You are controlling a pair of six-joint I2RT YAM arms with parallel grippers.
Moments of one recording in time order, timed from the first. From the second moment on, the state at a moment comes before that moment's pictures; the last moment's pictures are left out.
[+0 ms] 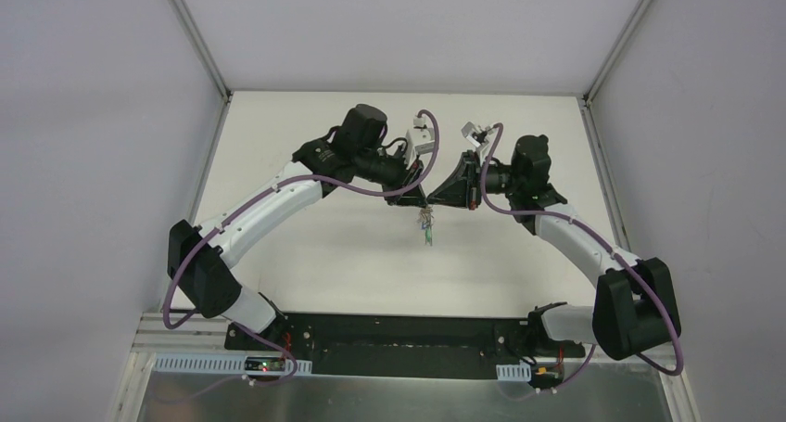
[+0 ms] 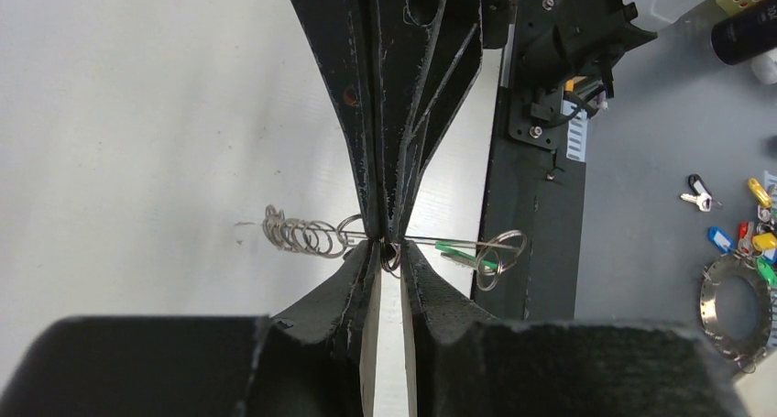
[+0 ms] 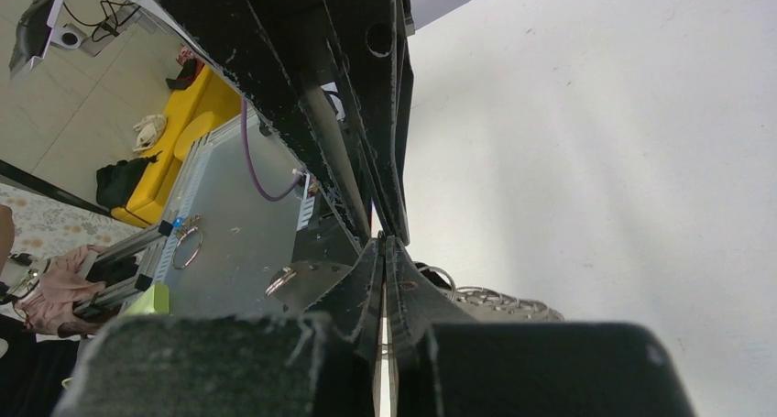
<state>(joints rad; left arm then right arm) -0.73 1.51 1.42 -0.55 0.71 0.10 0.35 1.29 0.79 0.42 -1.25 0.45</state>
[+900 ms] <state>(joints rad) -0.72 1.51 1.39 -0.52 0.74 0.09 0.35 1.29 0.79 0.40 -1.26 0.44</state>
